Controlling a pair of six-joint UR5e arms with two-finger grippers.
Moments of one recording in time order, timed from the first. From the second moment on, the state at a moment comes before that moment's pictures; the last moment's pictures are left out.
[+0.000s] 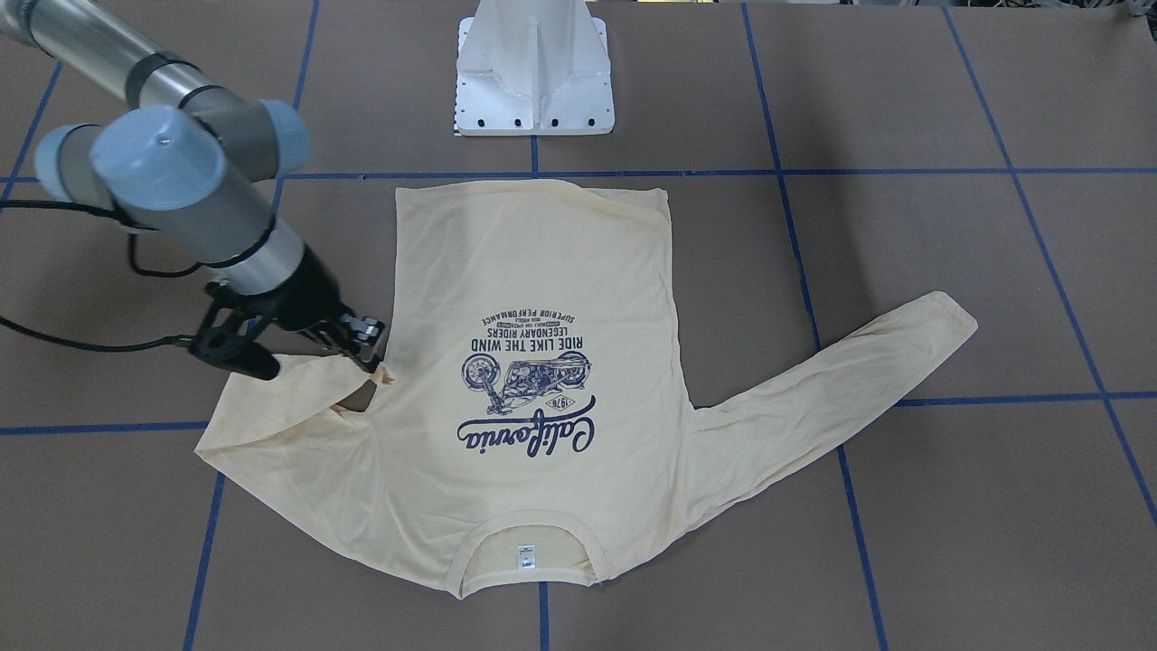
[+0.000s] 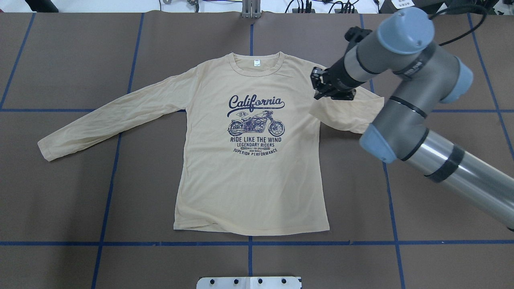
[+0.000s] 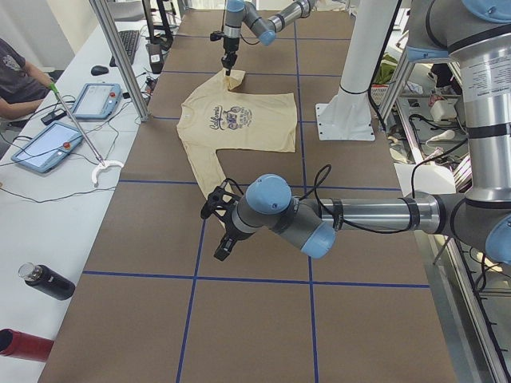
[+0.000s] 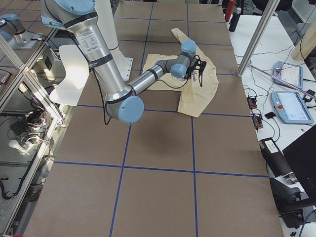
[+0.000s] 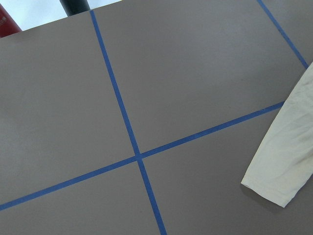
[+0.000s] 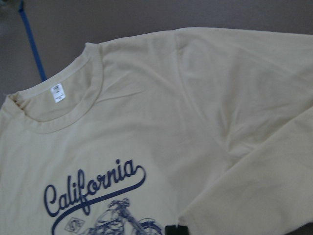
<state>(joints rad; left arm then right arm) -1.59 -1.34 -1.77 -2.20 -2.42 -0.04 0.79 -0.95 1.58 -1.22 2.04 1.54</state>
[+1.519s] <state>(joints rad) -1.59 -1.34 -1.77 -2.22 -2.43 -0.05 0.59 -0.23 0.73 -0.97 1.67 1.60</state>
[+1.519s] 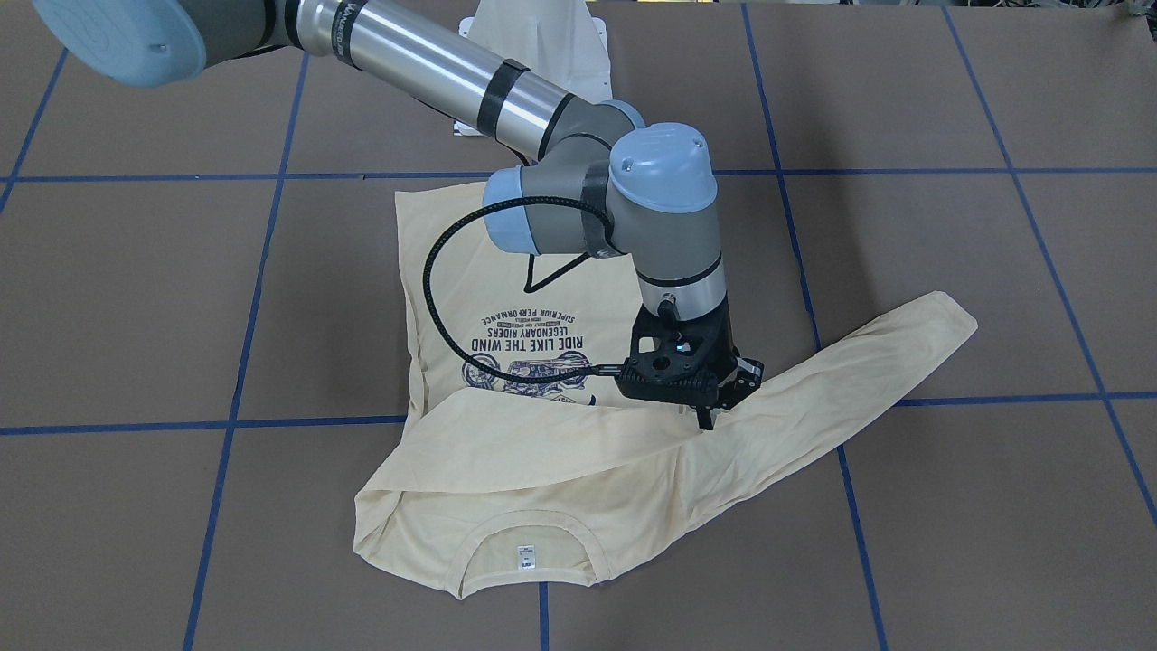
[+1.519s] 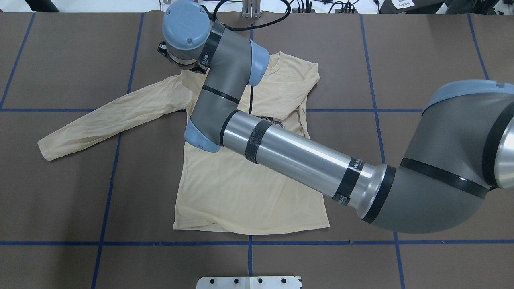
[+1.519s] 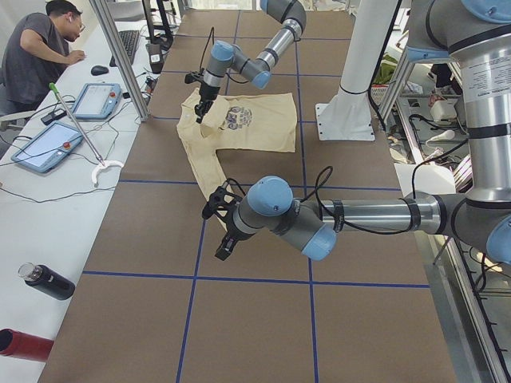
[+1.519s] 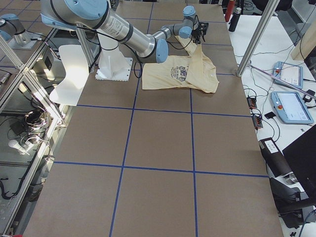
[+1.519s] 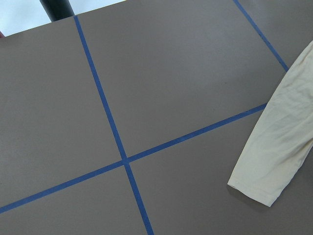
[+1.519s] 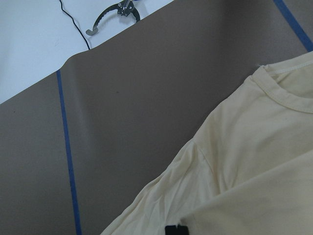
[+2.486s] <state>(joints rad) -1.52 -1.37 -1.74 -2.22 -2.43 -0.21 0.57 -0.16 0.69 -0.96 1.64 1.77</state>
